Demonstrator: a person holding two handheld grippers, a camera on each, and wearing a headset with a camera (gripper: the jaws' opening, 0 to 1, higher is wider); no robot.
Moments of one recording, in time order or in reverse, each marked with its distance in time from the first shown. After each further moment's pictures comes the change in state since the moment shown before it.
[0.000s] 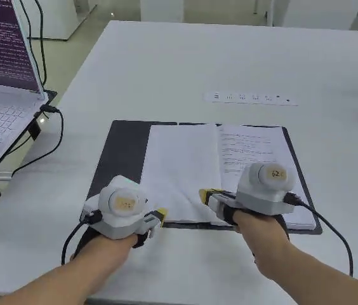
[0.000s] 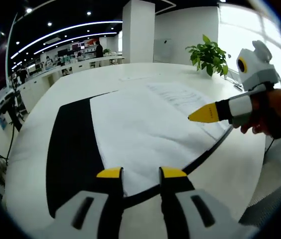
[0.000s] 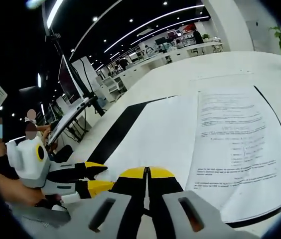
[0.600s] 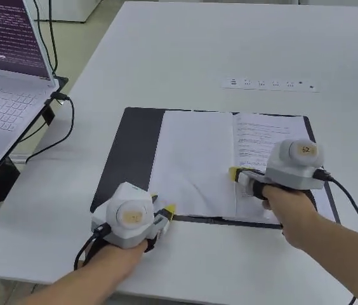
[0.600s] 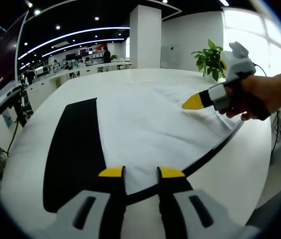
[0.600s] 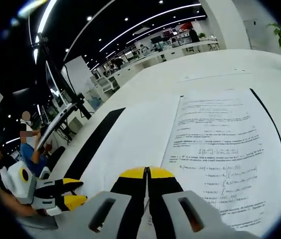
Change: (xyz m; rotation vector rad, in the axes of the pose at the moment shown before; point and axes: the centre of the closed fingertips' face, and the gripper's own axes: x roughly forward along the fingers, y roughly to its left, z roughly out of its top) left arm 0.000 0.004 -0.005 -0.020 -0.073 0.049; right arm 0.033 -0.055 0.028 0.007 0.015 -0.026
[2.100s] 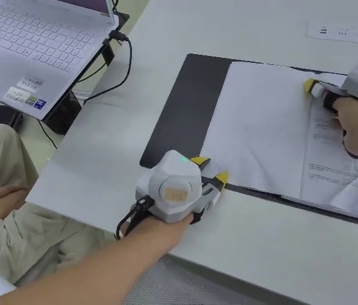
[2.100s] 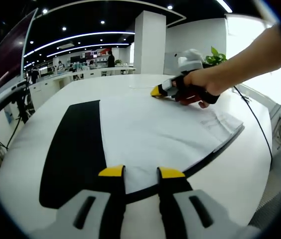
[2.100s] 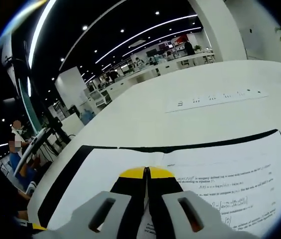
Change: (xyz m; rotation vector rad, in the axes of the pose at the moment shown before) left arm 0.004 0.002 0.000 -0.037 -0.059 0.012; right arm 0.105 -0.059 0.103 -0.025 -0.137 -0.054
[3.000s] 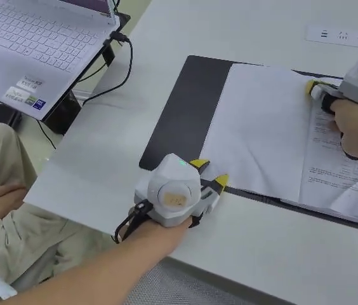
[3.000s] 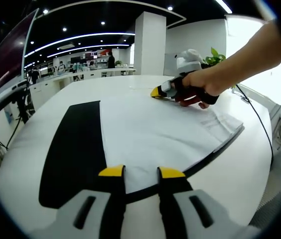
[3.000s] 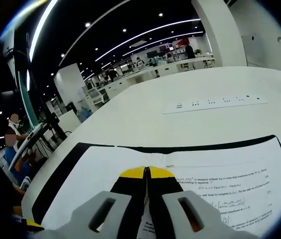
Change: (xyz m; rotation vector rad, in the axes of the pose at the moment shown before) left arm 0.000 0.001 0.001 -0.001 -0.011 -0.001; right arm -0.001 -0.004 -0.006 -0.047 -0.002 -0.027
